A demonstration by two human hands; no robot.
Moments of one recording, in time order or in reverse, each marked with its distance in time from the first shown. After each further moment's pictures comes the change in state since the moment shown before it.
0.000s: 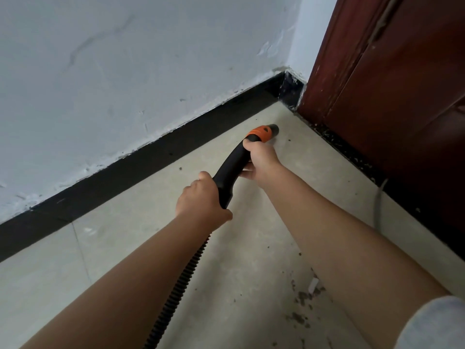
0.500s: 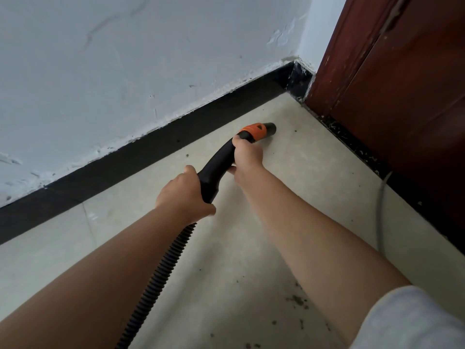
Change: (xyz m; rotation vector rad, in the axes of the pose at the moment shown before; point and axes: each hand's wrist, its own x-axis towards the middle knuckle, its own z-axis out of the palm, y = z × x) left_hand -0.010 -0.034 -0.009 0.020 0.003 0.005; right_hand -0.018 0.027 0.030 0.172 0.025 -0.036
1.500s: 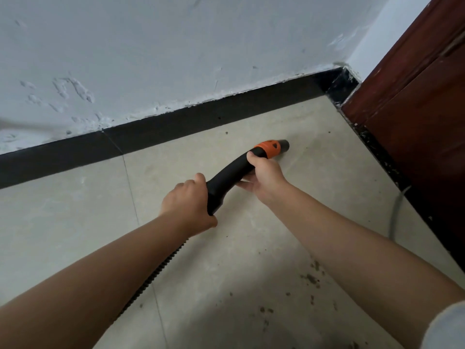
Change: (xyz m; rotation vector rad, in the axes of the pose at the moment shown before) left_hand -0.067 -0.087 0.021 0.021 0.023 0.006; right_hand -0.058 0.072 0.016 -0.135 -0.191 0.037
